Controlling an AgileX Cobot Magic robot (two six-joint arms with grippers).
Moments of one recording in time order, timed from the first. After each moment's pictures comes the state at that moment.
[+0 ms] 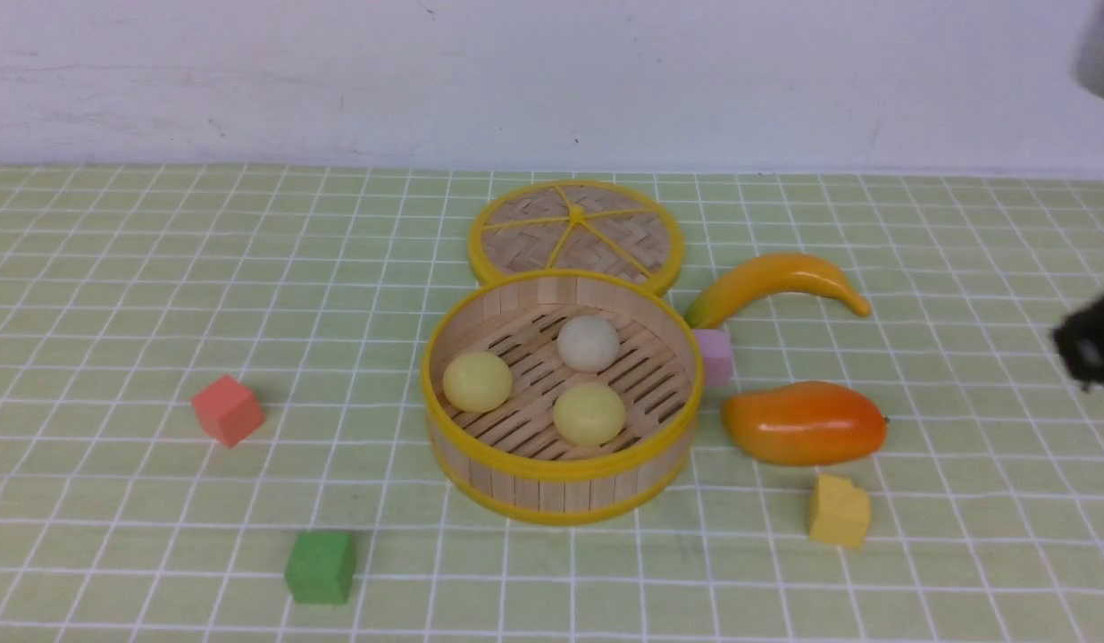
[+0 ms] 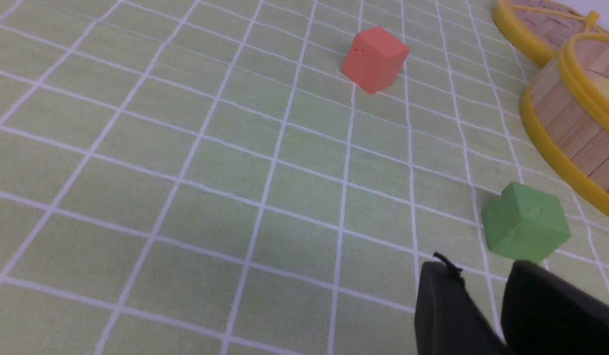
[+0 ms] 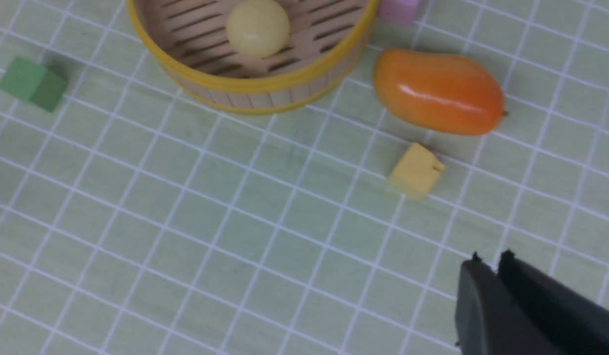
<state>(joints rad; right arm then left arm) 0.48 1.02 -1.23 -0.04 1.17 0.11 -0.09 -0.01 0.03 0.11 0.39 -0.47</state>
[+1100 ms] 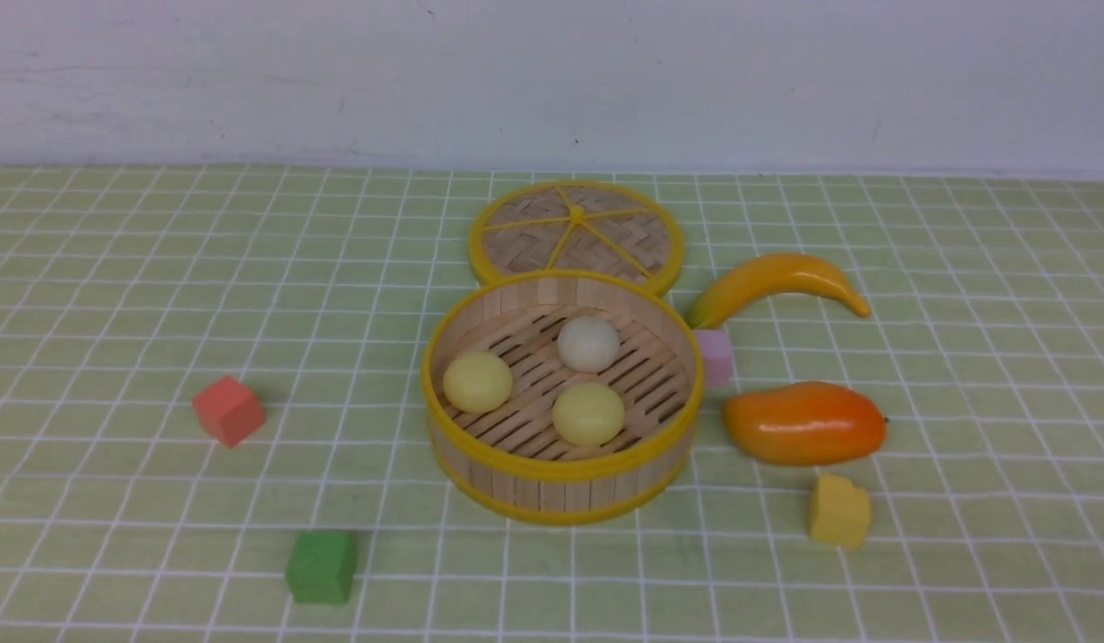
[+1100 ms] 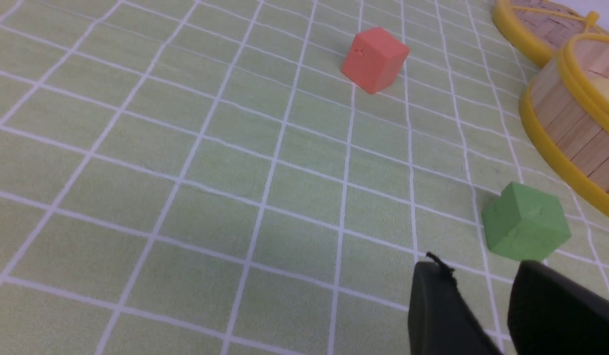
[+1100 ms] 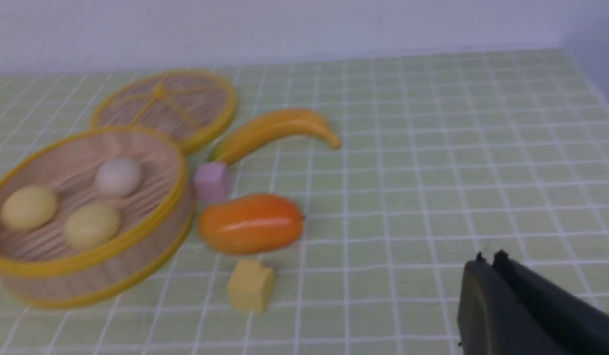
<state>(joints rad) 0.04 0.20 -0.66 -0.04 0.82 0.11 -0.09 -0.01 0.03 0.11 0.39 -0.47</state>
